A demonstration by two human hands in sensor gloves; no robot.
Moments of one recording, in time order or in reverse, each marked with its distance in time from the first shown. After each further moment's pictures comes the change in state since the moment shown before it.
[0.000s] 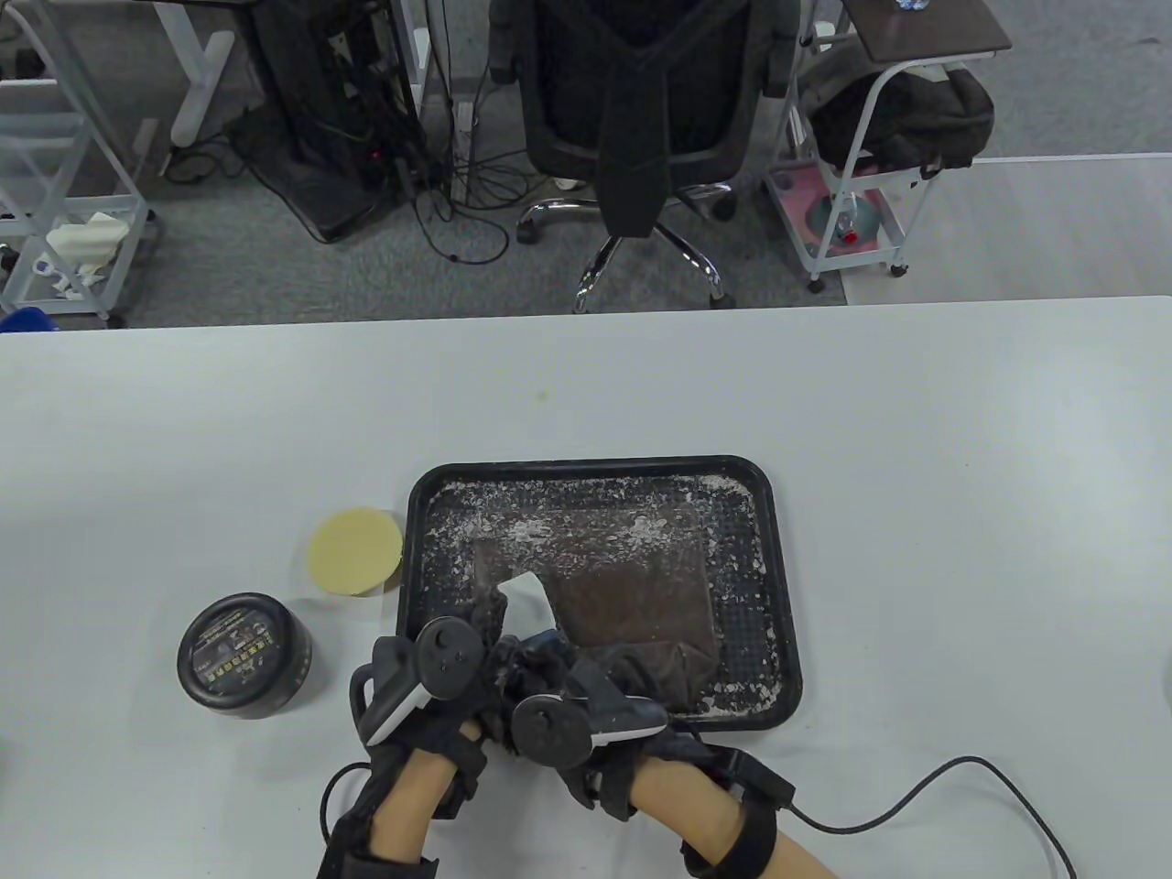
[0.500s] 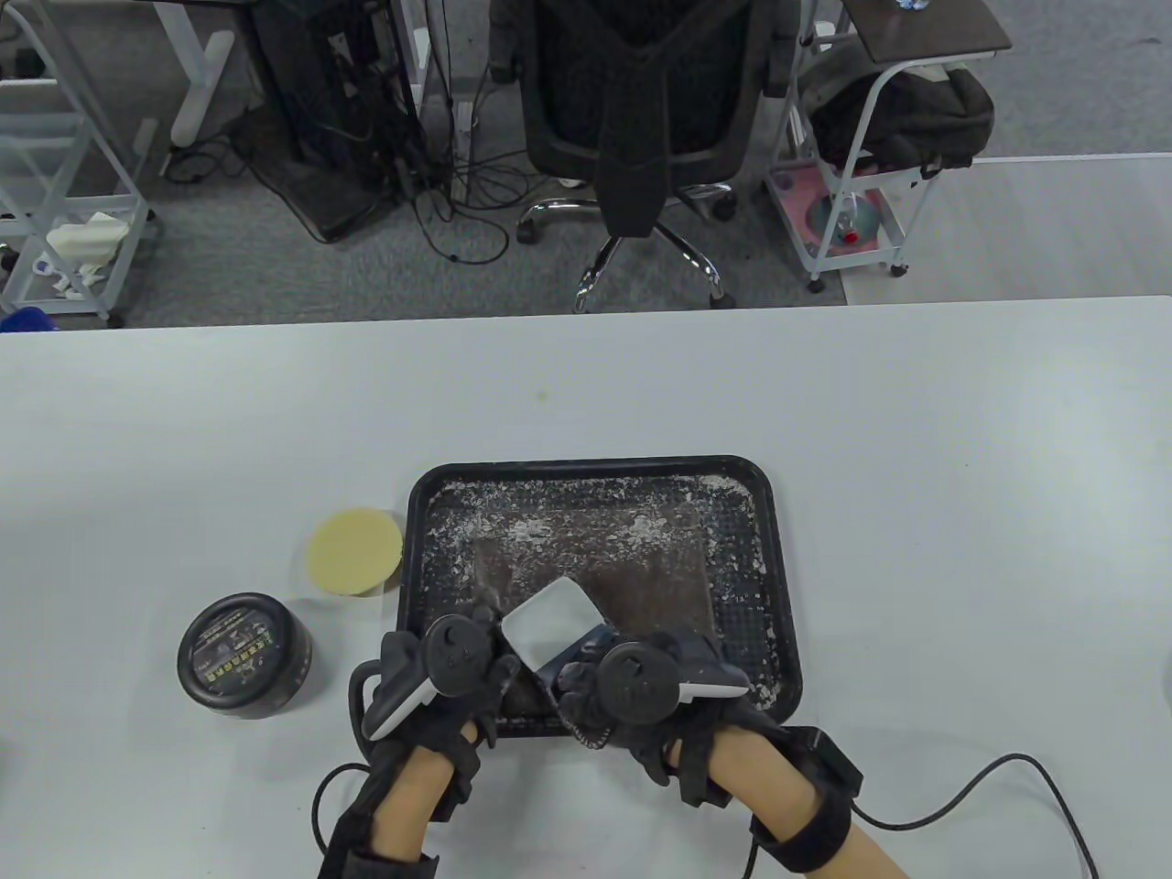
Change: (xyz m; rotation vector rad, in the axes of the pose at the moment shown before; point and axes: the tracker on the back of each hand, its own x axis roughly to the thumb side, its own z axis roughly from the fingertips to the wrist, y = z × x) left_hand 0.003 0.000 -0.001 -0.073 0.025 -0.077; right_hand -0.063 -0.014 0.047 0.069 0.081 -0.181
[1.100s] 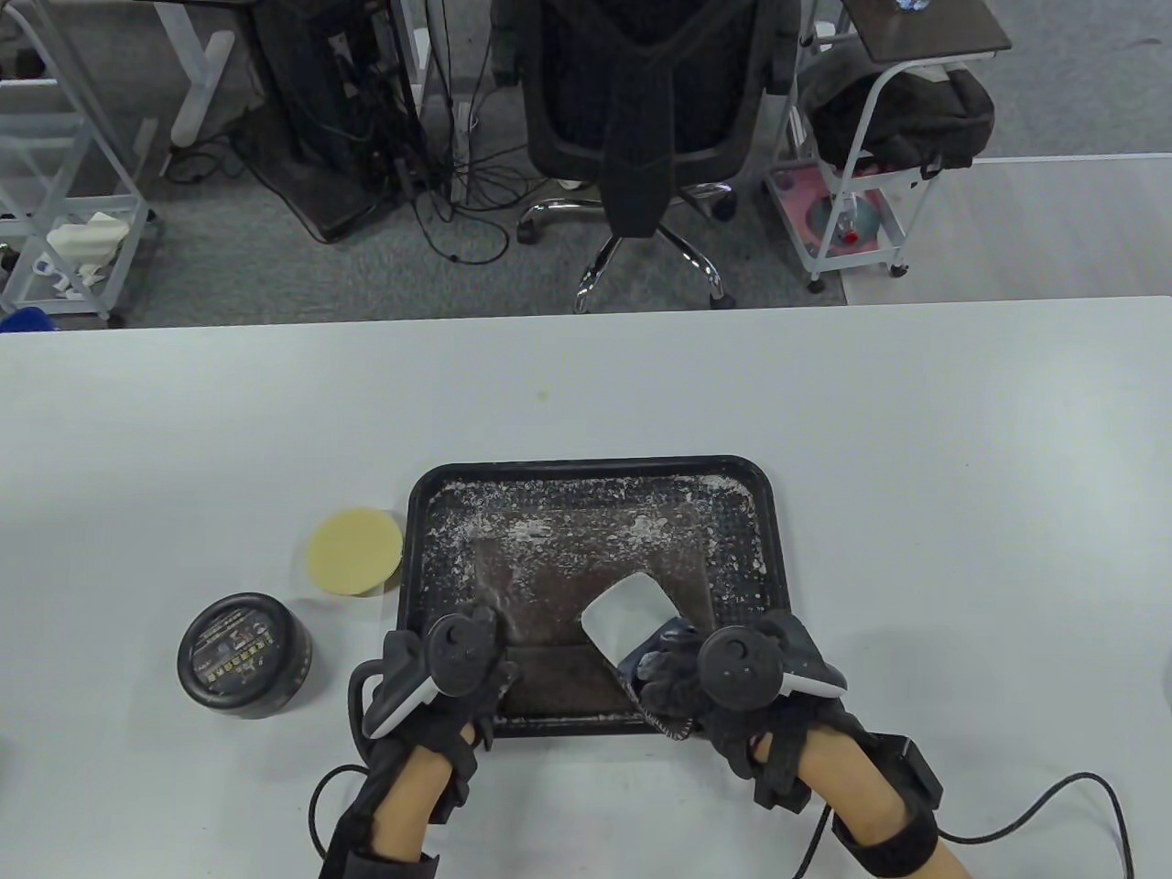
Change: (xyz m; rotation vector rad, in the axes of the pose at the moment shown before) left_hand 0.000 -0.001 0.000 -0.005 0.002 0.003; right_hand -0.046 -0.015 0.055 -0.068 0.088 -0.091
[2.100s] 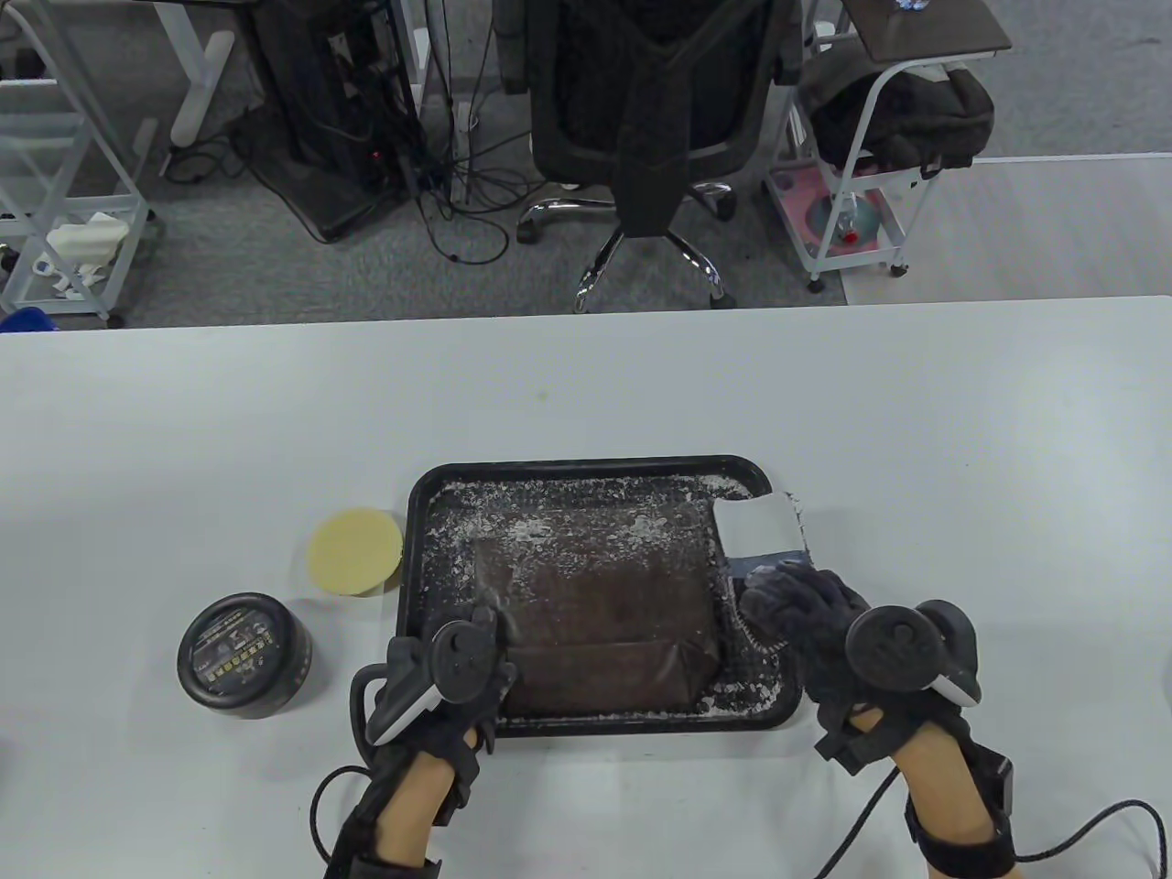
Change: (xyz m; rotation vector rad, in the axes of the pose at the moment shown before) left_hand 0.001 -0.004 0.002 0.033 -0.007 -0.022; right_hand -0.050 -0.080 0.077 -0.524 0.129 -0.002
